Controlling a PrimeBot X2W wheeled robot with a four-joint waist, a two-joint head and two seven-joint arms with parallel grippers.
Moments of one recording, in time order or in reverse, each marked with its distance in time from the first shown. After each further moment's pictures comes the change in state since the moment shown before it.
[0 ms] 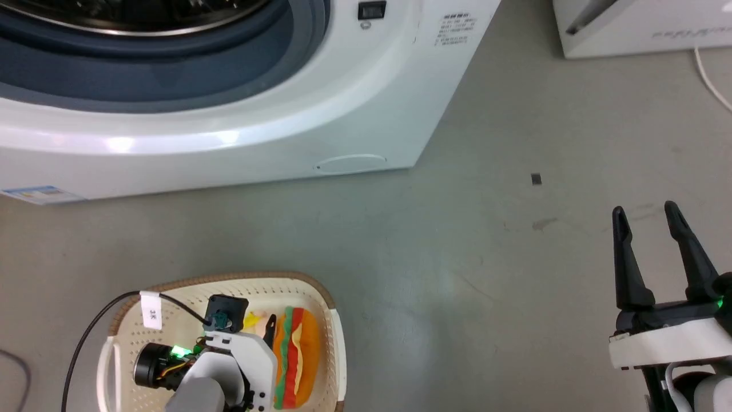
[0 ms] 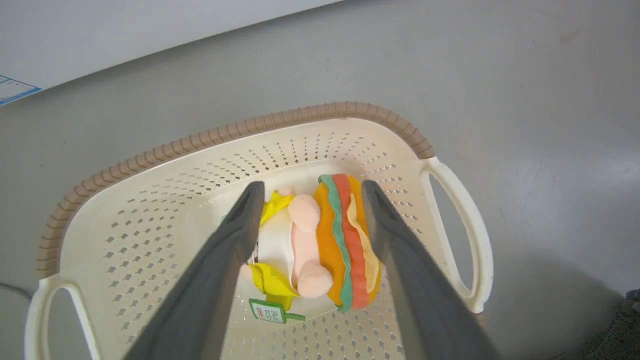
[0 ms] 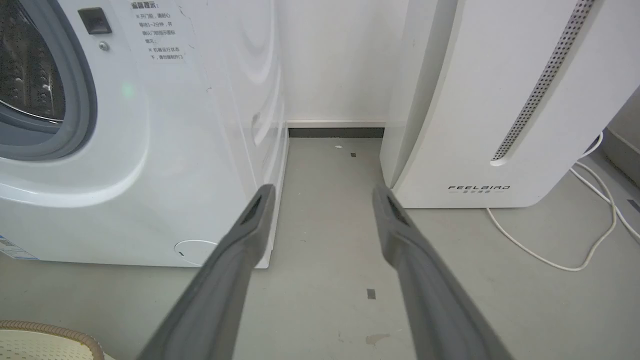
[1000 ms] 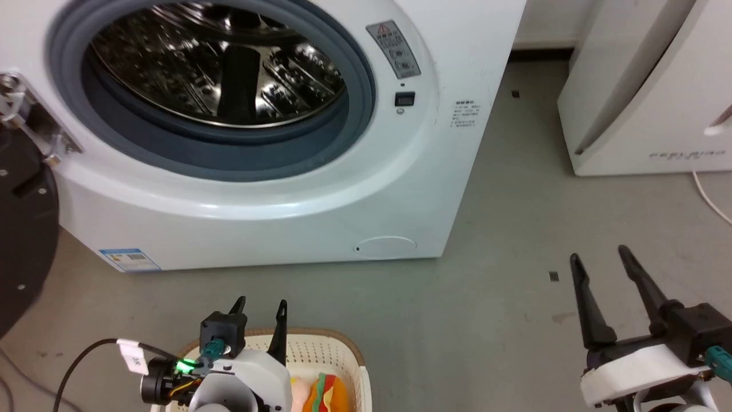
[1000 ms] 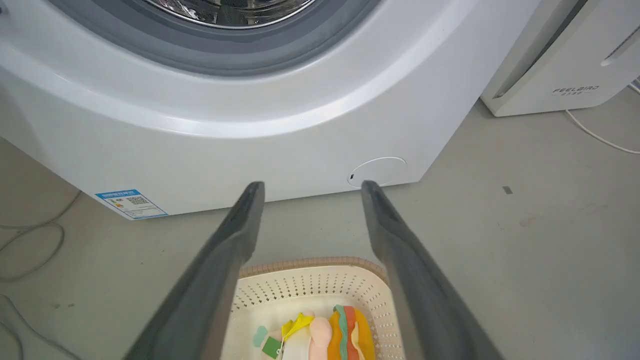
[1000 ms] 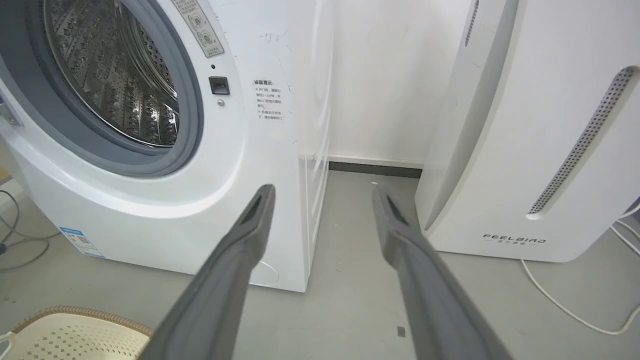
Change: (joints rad) left arm 0.214 -0.083 0.100 -0.395 0.051 0.037 -0.059; right arm 0.083 0.000 0.075 0.024 -0.056 0.000 0.061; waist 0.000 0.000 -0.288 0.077
